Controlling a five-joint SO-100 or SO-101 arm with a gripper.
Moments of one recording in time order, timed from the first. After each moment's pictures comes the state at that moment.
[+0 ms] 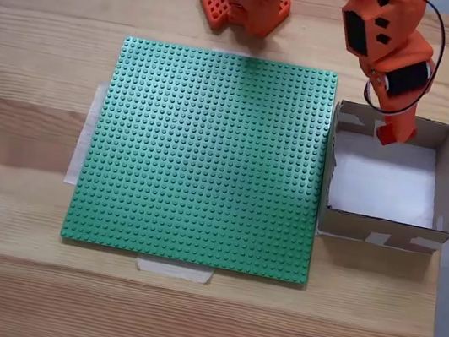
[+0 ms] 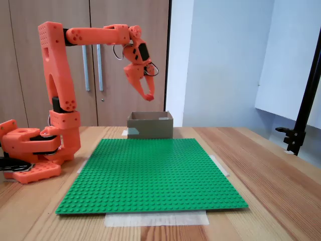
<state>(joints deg) -46.8 95.2 76.9 73.0 17.7</state>
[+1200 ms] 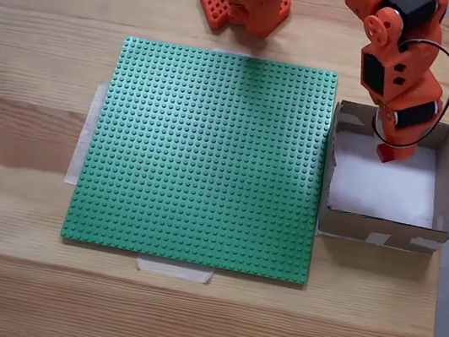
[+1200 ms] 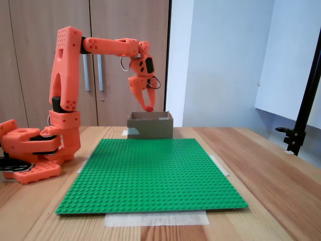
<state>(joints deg) -48.3 81.5 68.6 75.7 19.5</state>
